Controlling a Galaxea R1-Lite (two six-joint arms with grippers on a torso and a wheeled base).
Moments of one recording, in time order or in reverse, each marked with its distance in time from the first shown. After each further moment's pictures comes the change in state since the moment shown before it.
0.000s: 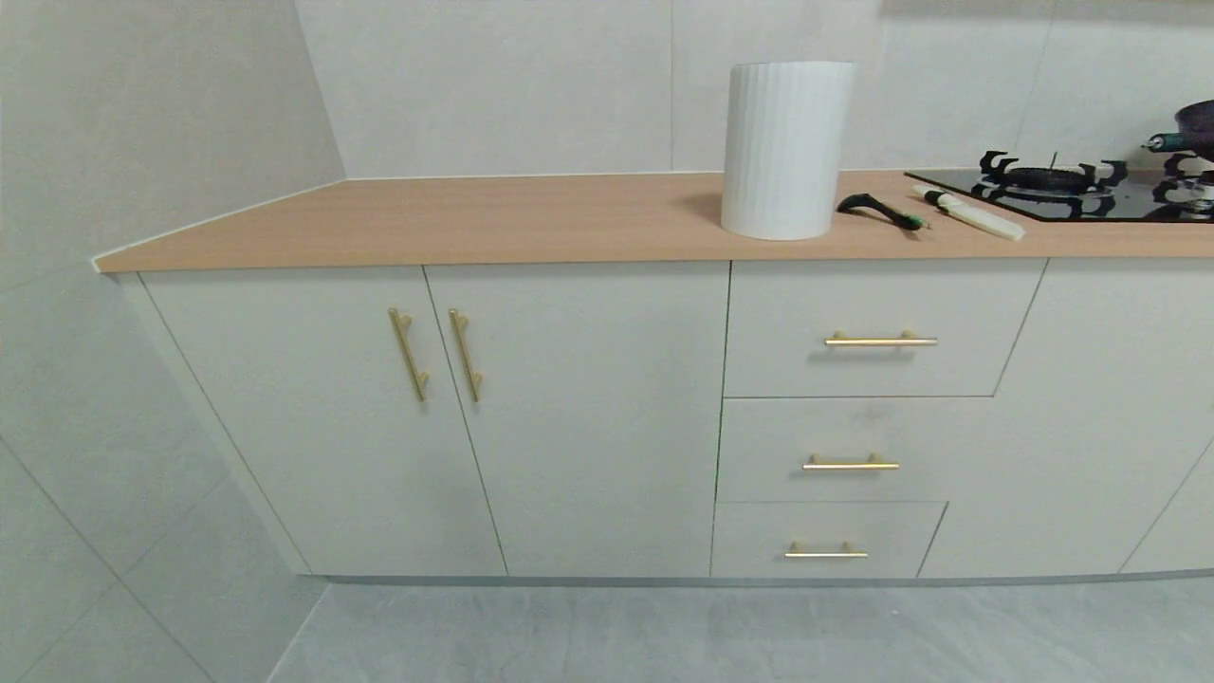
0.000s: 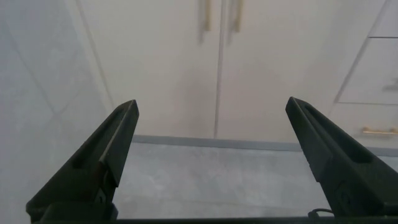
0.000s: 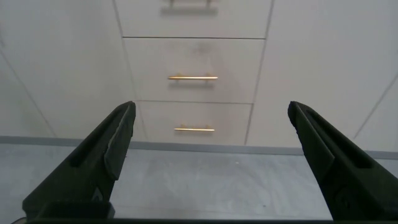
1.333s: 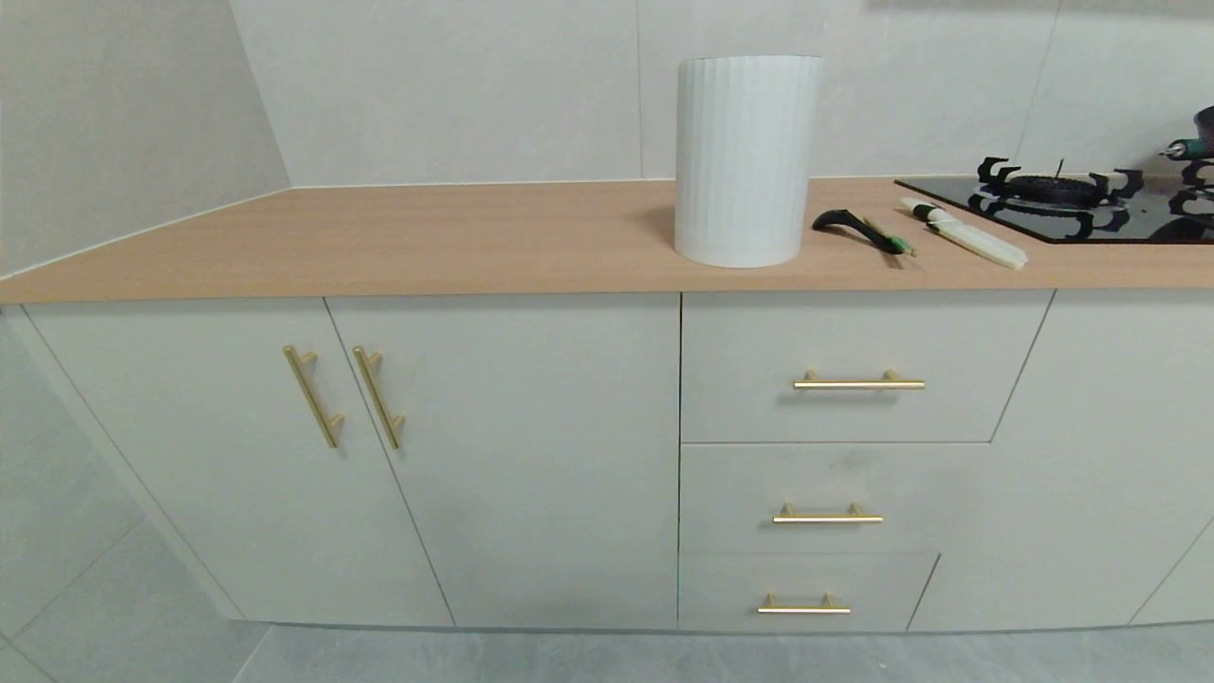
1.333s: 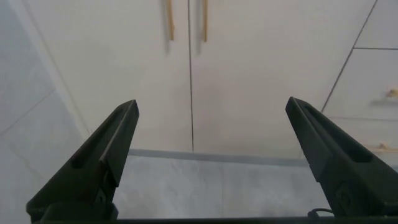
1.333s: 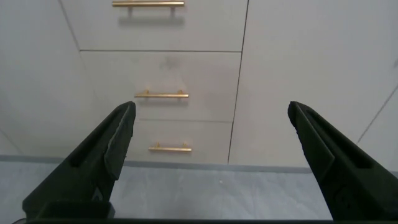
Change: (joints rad) left arm 0.000 0.000 0.000 -0.001 0.000 -0.002; right arm 0.000 0.000 0.000 0.000 0.000 0.000
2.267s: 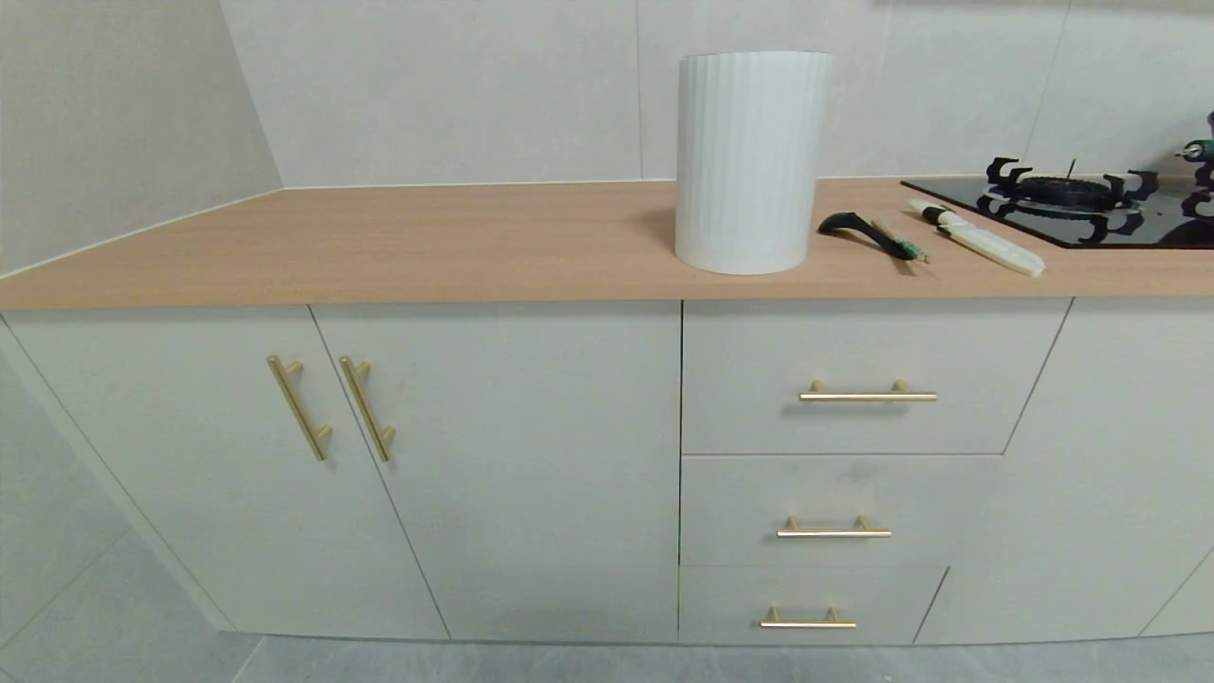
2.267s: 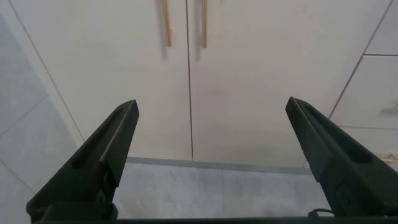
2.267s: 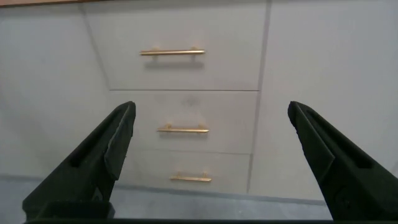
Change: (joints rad) left arm 0.000 0.000 0.000 0.000 0.000 0.000; right arm 0.037 0.148 -0.230 0.018 0.051 0.068
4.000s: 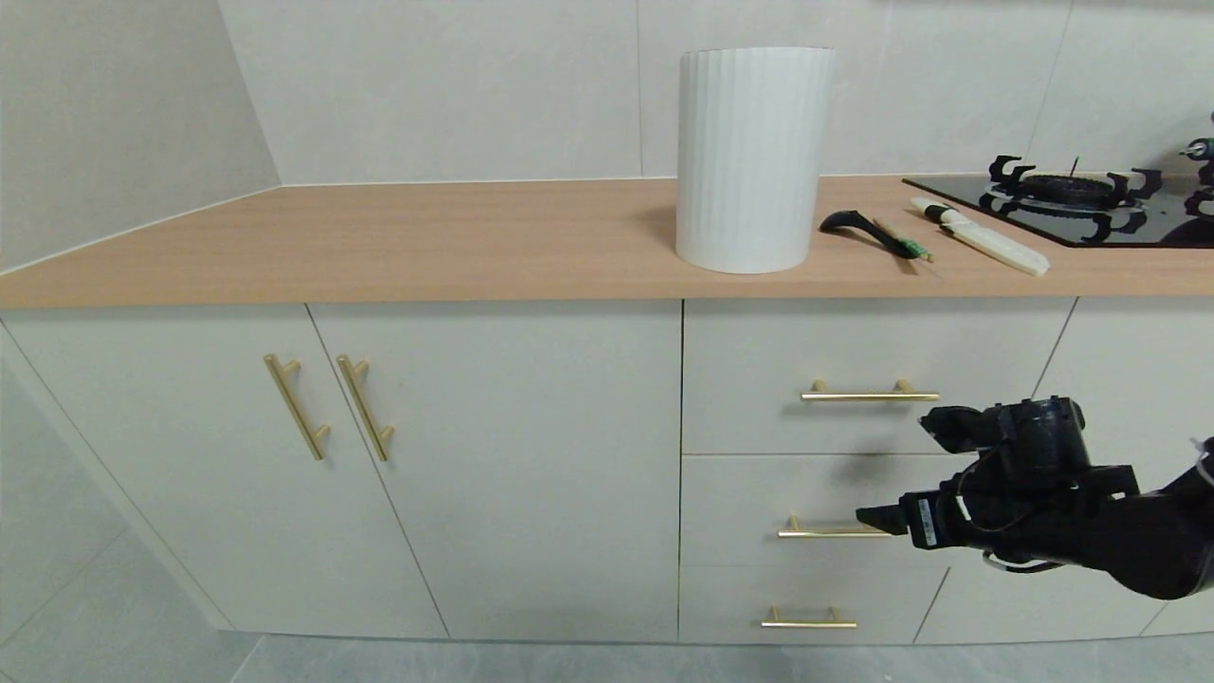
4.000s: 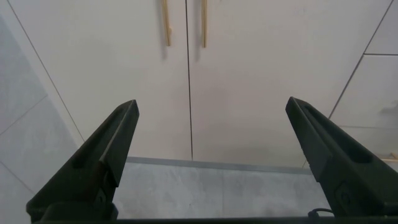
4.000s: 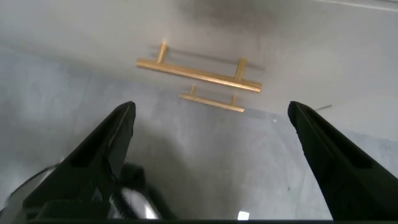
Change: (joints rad) left arm 0.000 0.000 0.000 0.000 0.000 0.000; right arm 0.146 1.810 -0.397 -0.652 0.018 -0.011
